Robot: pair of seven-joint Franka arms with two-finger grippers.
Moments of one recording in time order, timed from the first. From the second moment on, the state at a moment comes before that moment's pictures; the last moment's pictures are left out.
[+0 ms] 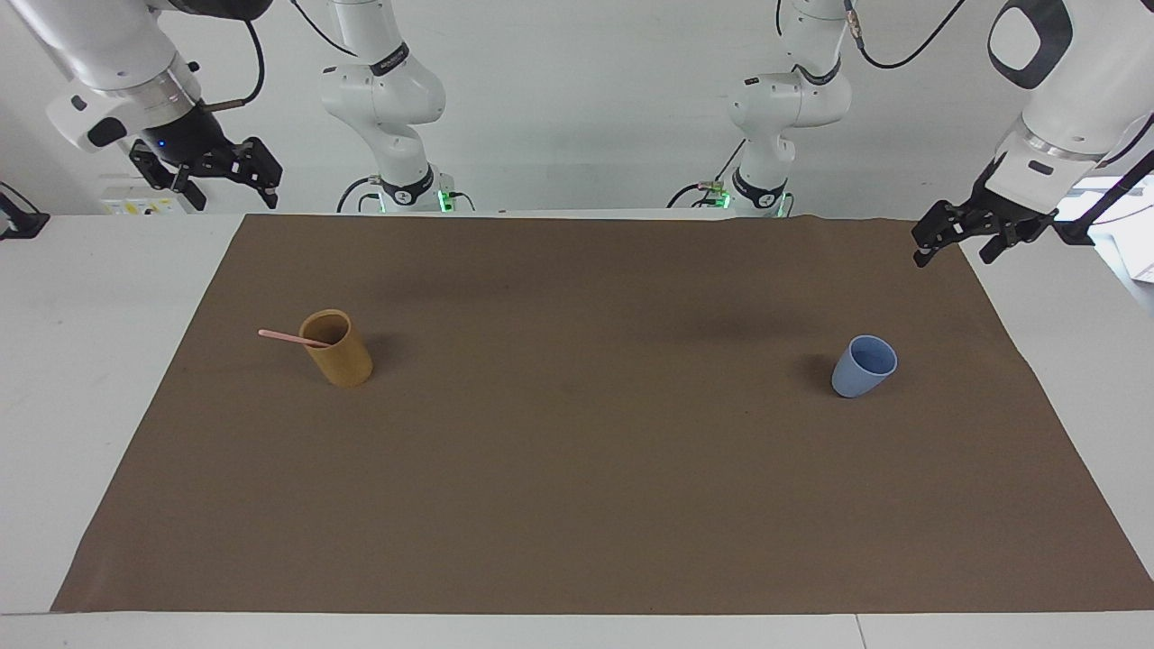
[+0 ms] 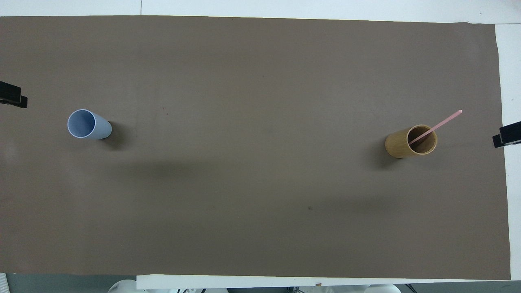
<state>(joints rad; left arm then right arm) -0.01 -0.01 -0.02 -1.59 0.02 1.61 0.03 -0.10 -0.09 -0.02 -1.60 -0.03 1.38 -0.15</state>
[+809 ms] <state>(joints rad) -0.01 -0.01 -0.02 -1.59 0.02 1.60 0.03 -0.10 -0.09 -0.03 -1.60 -0.03 1.38 -0.15</state>
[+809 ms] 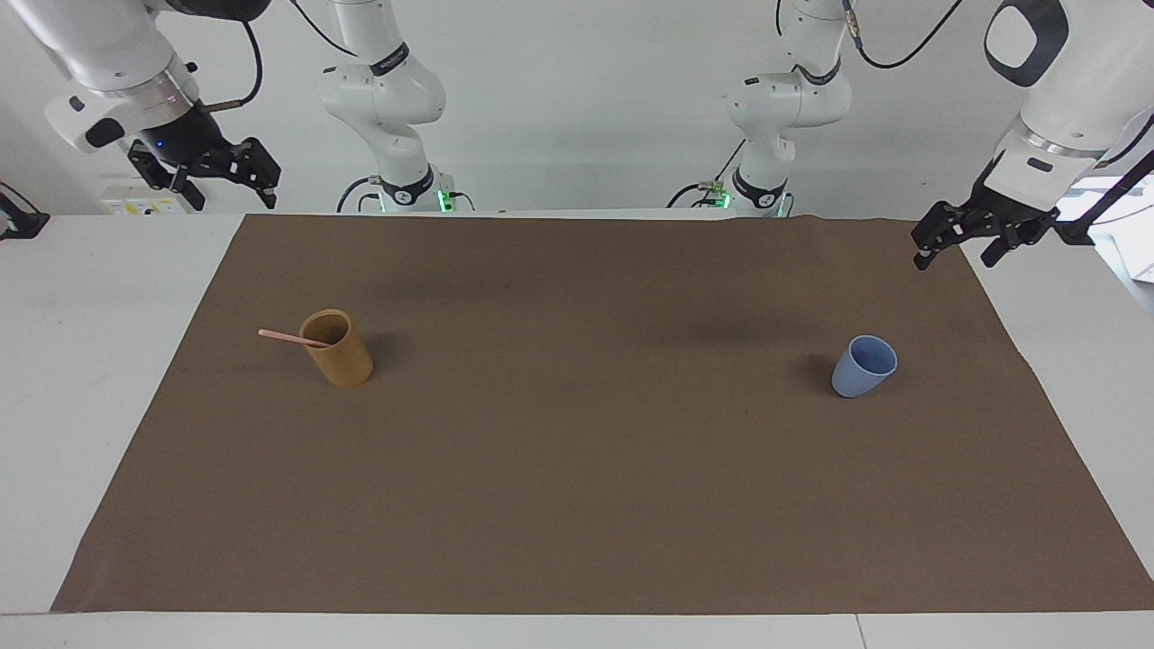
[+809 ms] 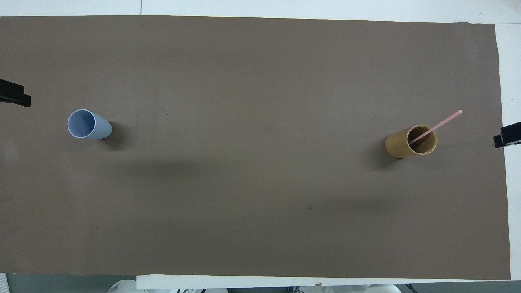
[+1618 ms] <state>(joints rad) -0.01 -0.01 -0.02 -1.59 0.02 1.59 0.03 -0.10 -0.17 -0.03 -1.87 -0.02 1.71 -0.15</state>
